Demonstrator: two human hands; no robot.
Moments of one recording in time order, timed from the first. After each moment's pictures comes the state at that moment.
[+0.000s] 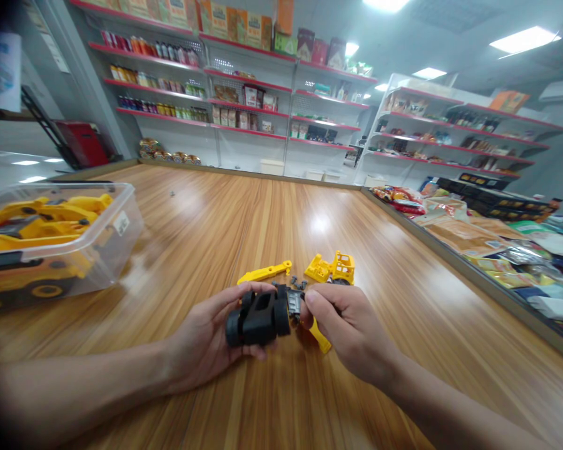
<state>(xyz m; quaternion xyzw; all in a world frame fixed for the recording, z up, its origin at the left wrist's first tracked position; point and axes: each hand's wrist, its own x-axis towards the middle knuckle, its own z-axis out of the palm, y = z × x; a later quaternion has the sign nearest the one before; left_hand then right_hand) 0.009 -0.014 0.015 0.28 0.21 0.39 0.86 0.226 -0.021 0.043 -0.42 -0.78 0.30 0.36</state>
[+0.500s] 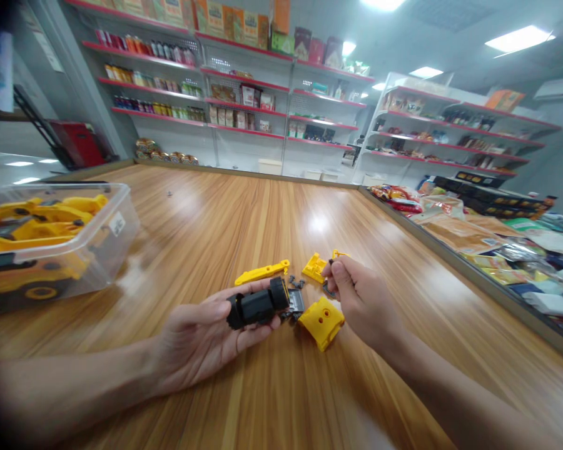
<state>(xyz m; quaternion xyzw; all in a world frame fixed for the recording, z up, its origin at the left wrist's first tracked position) -0.003 -0.013 0.010 0.26 0.08 0.38 0.88 0.254 0.006 0.033 -0.53 -0.71 0.21 0.42</state>
